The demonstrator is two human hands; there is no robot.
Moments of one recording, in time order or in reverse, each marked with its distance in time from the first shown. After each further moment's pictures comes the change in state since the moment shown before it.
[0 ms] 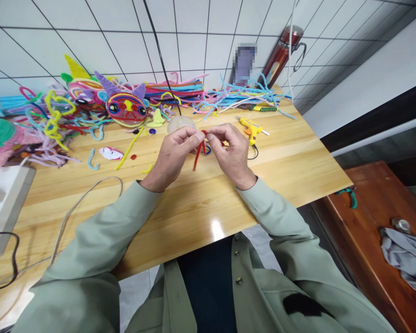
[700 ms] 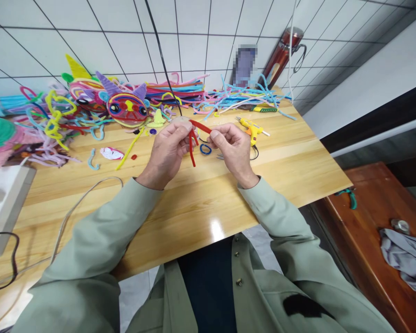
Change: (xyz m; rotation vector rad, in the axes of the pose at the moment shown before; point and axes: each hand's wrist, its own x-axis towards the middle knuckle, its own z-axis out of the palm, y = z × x) left_hand 0.009 -0.003 -0.011 -0.178 0.101 -0.034; right_hand 0.004 0.002 0.000 0.315 -0.003 0.313
